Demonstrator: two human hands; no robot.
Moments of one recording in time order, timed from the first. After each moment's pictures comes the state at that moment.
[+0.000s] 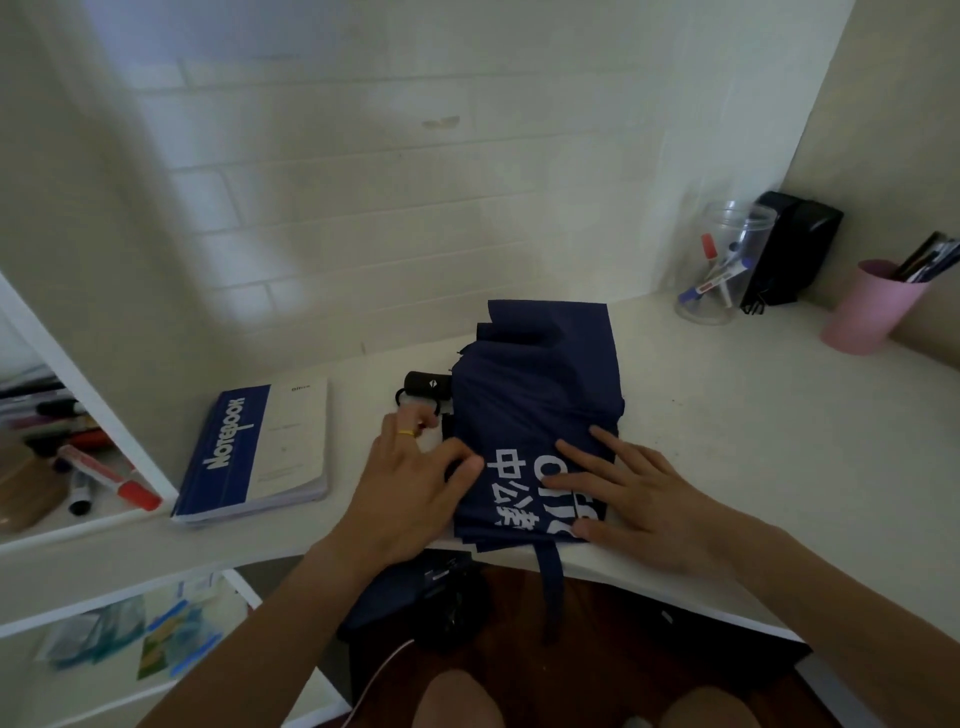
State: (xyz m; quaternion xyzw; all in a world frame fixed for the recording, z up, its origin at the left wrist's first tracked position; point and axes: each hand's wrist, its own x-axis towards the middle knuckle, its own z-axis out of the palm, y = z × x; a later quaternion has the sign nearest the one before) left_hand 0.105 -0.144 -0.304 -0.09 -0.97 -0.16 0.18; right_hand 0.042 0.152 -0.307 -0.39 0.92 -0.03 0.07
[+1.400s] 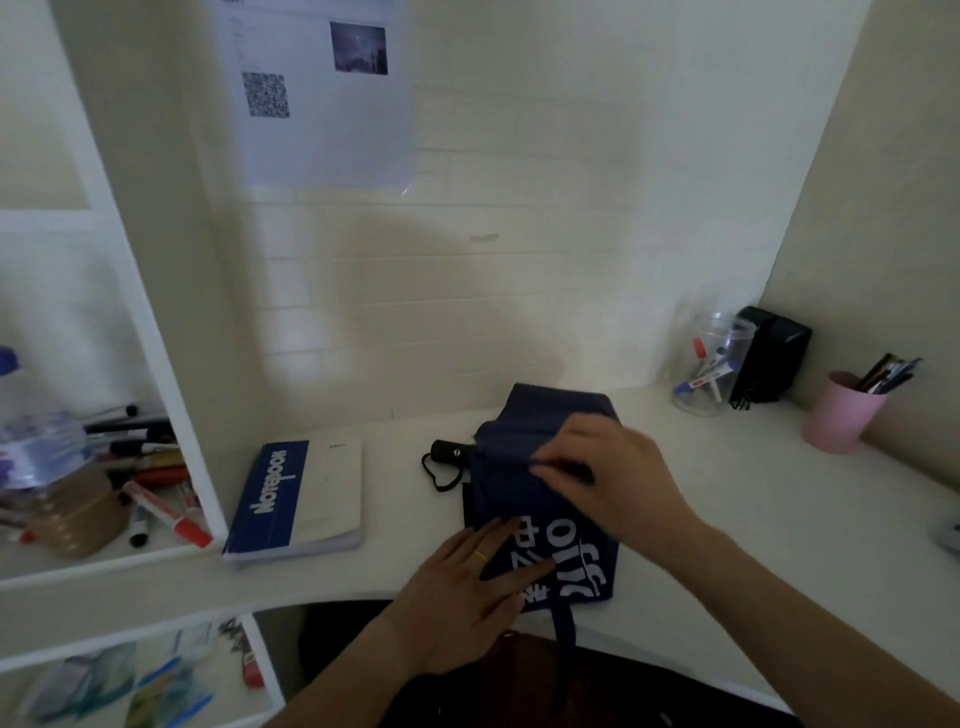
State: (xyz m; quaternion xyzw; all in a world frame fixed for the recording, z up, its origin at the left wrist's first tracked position) left_hand 0.139 -0.130 -0.334 -0.24 -0.96 -0.06 0.13; right_hand 0.067 0.078 -0.199 -0.41 0.84 -0.22 -0.29
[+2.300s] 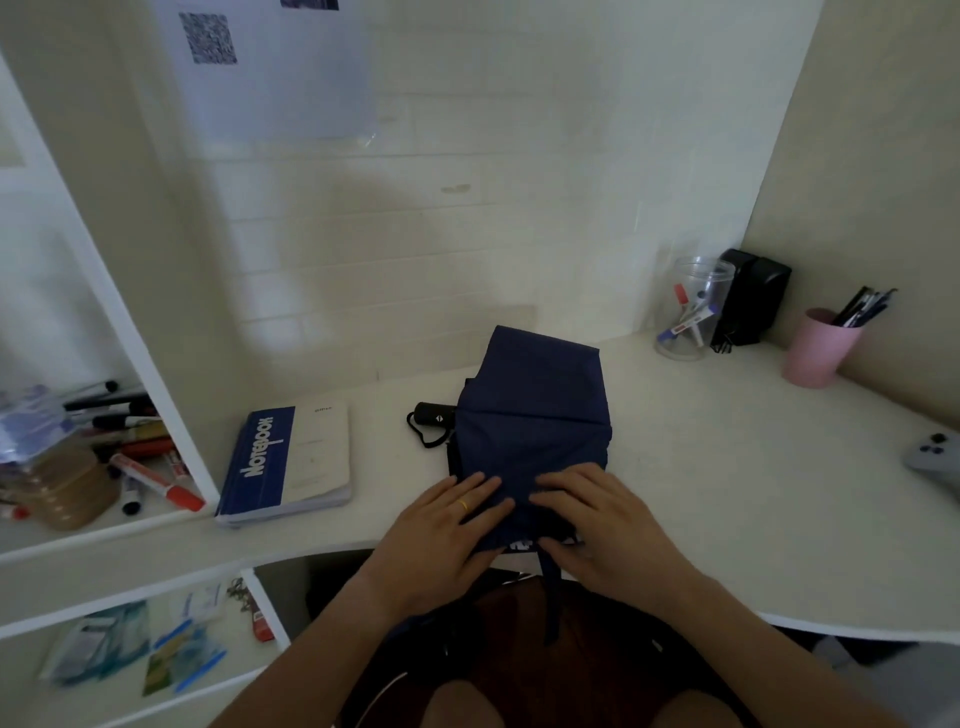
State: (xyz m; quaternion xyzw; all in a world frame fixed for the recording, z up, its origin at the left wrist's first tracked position) left_hand 0.139 -0.139 -0.338 -0.23 -0.96 0.01 0.15; right_hand 0.098 0.117 -0.312 -0.42 0.87 -0.13 -0.22
